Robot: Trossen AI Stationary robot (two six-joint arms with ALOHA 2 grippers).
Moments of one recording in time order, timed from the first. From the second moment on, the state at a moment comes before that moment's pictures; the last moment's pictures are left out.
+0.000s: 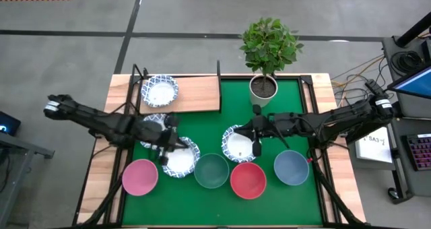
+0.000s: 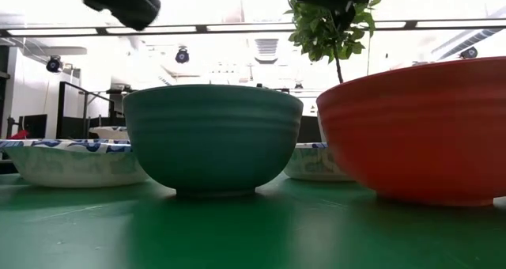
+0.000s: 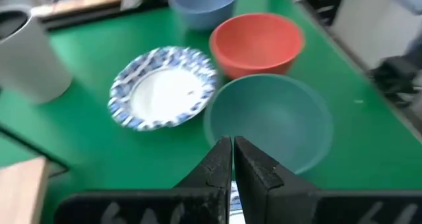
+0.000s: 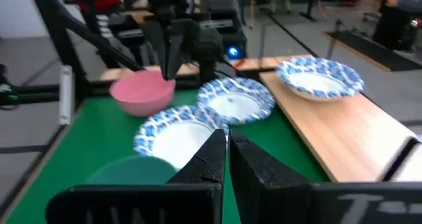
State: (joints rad) left arm -0.28 0.98 0.74 -0.30 -0.10 0.05; right arm 0.16 1.20 0.77 0.23 0.18 0.10
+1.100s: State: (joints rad) left arm -0.40 0.59 0.54 -0.35 -0.23 0.01; right arm 0.21 1.94 1.74 -0.66 0.18 0.07
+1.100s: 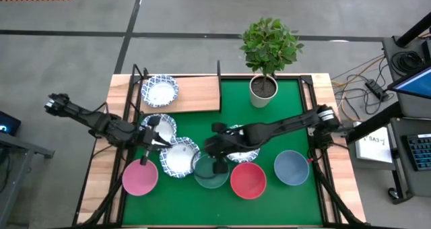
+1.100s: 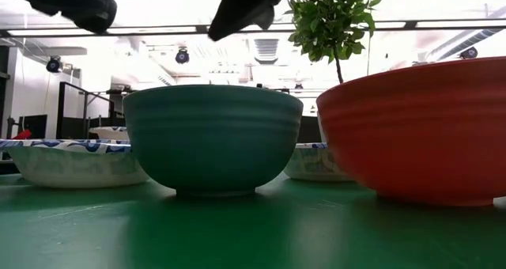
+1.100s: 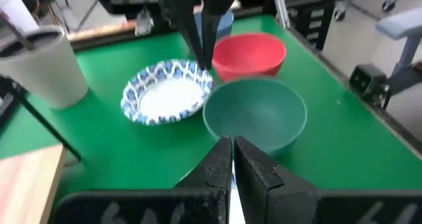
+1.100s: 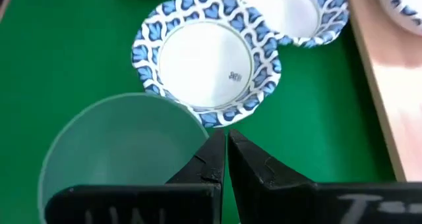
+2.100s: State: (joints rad) left arm -0.40 0.59 0.53 -0.36 -0.26 0.02; right arm 0.13 2.31 2.07 -0.99 0.00 0.03
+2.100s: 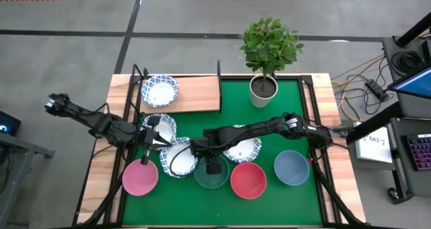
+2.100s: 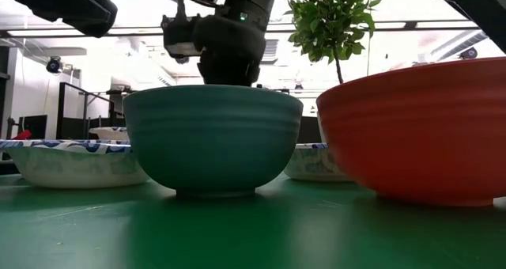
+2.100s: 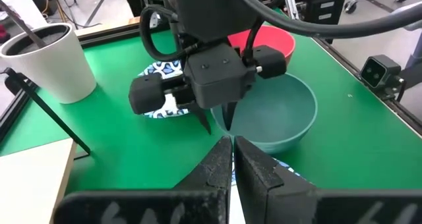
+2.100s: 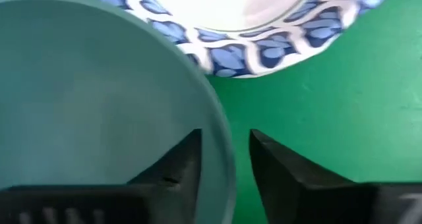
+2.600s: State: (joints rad) left arm -0.40 0.60 0.53 -0.35 -0.28 0.02; right arm 0.10 2.25 2.22 -1.12 -0.11 0.00
